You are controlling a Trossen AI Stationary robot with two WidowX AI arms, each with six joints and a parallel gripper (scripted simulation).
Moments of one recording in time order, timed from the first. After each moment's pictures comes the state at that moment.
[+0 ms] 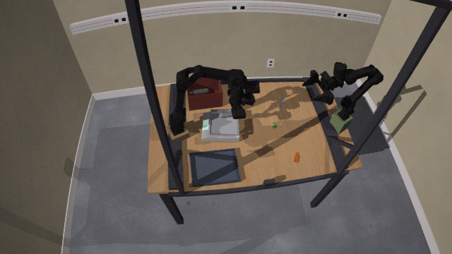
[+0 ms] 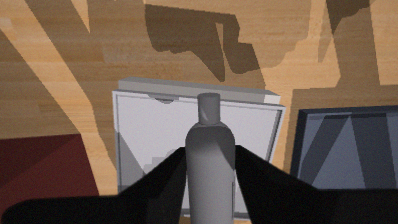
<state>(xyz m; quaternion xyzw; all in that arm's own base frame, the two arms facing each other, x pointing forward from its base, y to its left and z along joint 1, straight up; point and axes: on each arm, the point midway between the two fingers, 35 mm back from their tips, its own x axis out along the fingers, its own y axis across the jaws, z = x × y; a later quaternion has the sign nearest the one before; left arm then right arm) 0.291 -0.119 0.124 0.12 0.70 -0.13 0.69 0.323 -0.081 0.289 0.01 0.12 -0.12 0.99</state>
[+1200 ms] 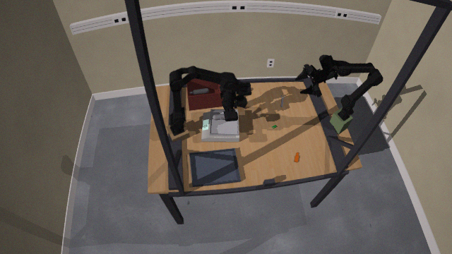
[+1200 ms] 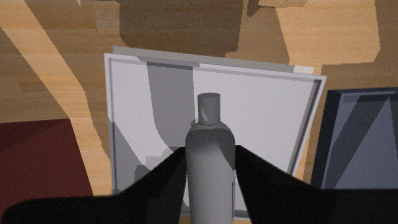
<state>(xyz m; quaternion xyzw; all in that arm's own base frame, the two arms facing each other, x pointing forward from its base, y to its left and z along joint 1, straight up) 0.264 -0.094 0.095 0.12 0.70 -0.13 0.69 0.301 -0.160 0.252 0.06 0.27 -0.22 0.94</state>
